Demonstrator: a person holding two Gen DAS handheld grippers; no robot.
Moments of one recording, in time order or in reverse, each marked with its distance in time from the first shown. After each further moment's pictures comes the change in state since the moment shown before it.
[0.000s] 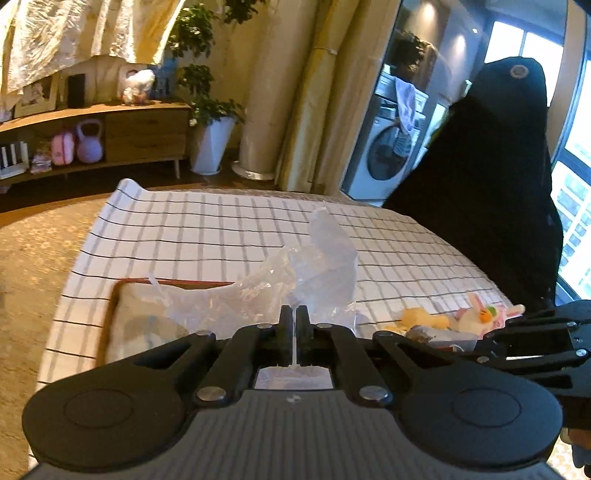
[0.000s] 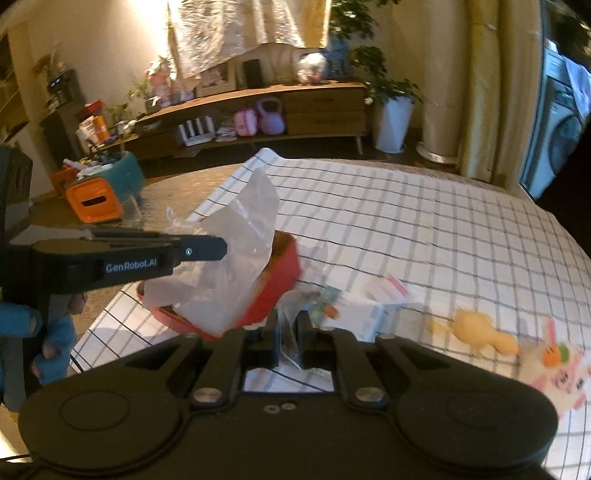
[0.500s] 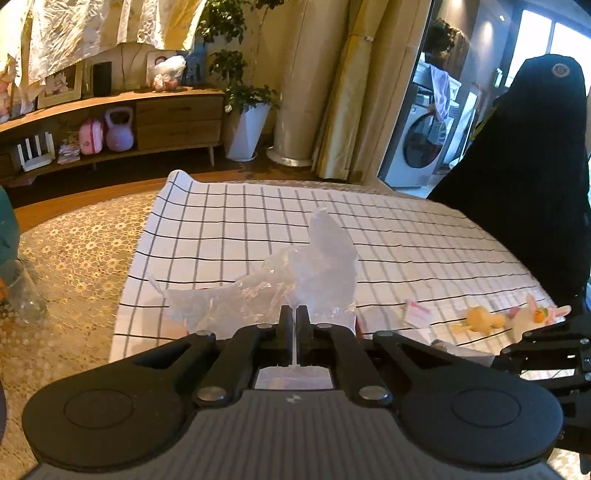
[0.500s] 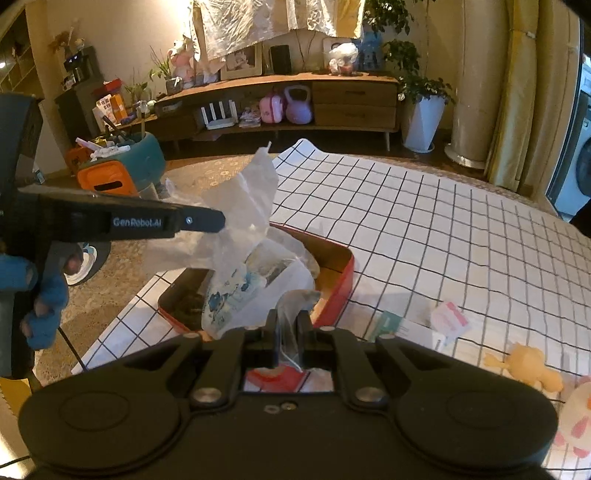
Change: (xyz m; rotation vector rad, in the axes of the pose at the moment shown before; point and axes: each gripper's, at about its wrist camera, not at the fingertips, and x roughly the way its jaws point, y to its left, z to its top) left arm 0.015 0.076 0.023 -0.002 0.061 0.087; right arm 0.055 0.043 0.024 -0.044 0.048 0.026
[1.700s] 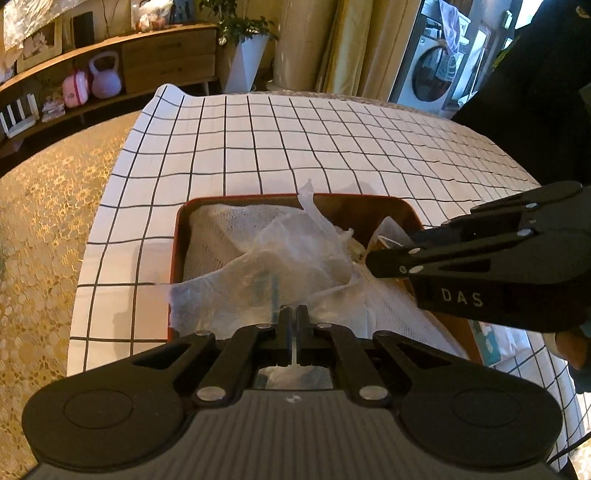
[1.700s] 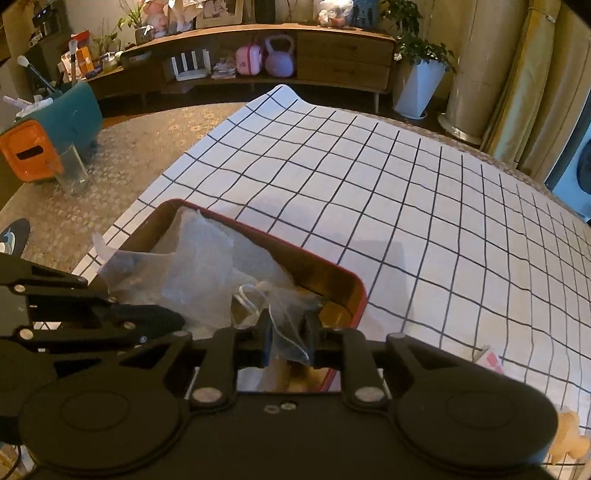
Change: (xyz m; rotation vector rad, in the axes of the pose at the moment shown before) left arm 0.095 0.021 -0.044 0.034 0.212 0.005; right arm 0.144 -0.009 0.035 -0.039 0.151 -0.095
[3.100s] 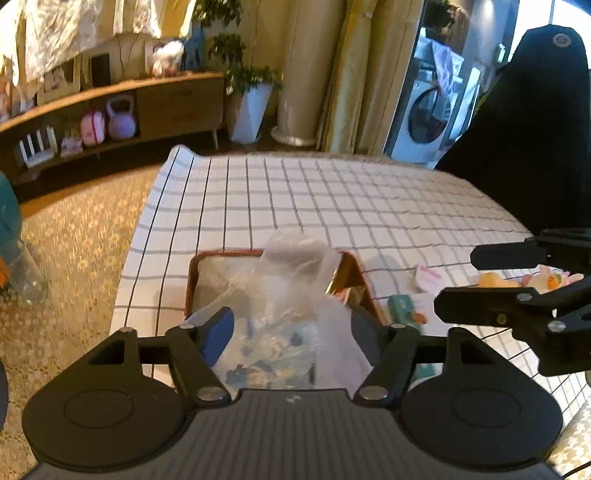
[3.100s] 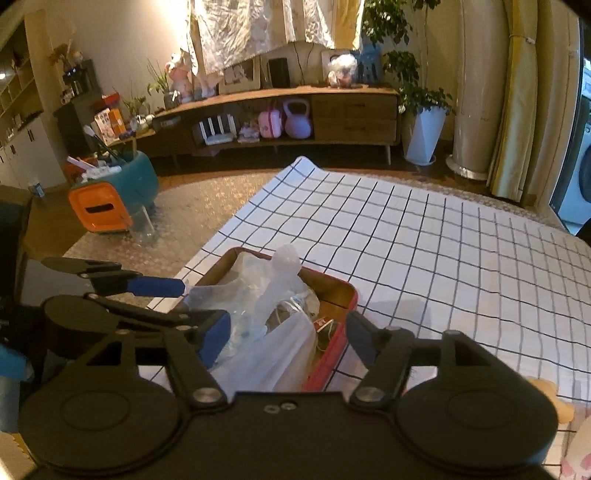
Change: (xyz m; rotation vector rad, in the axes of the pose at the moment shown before) left arm -0.095 -0.037 0.000 -0.001 -0.163 0.027; right arm -0.137 -0.007 -0.038 0.052 -0.226 0.098
